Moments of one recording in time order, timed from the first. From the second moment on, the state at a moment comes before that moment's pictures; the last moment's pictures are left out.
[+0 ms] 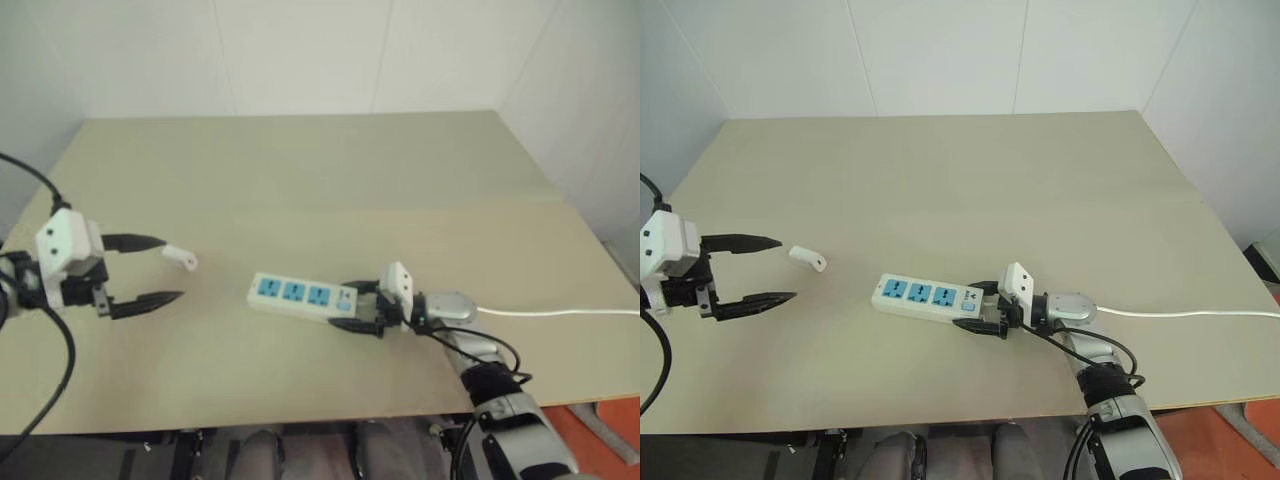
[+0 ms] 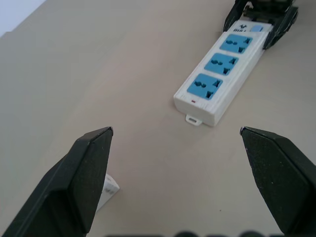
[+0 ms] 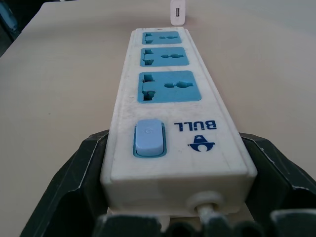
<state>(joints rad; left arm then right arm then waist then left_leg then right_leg) -0.11 1.11 0.40 -0.11 -0.48 0.26 -1.28 -0.47 -0.33 0.15 0.43 0.21 -0.12 1.22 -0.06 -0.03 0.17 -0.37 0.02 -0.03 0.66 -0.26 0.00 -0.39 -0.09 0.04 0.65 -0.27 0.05</state>
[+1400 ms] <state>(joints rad) -1.45 0.83 -0.66 1.27 0.49 -0.68 -1.54 -0.46 -0.33 0.18 0.38 0.22 -0.08 1.20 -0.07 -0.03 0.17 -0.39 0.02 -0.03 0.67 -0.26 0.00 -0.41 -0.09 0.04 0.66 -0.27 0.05</state>
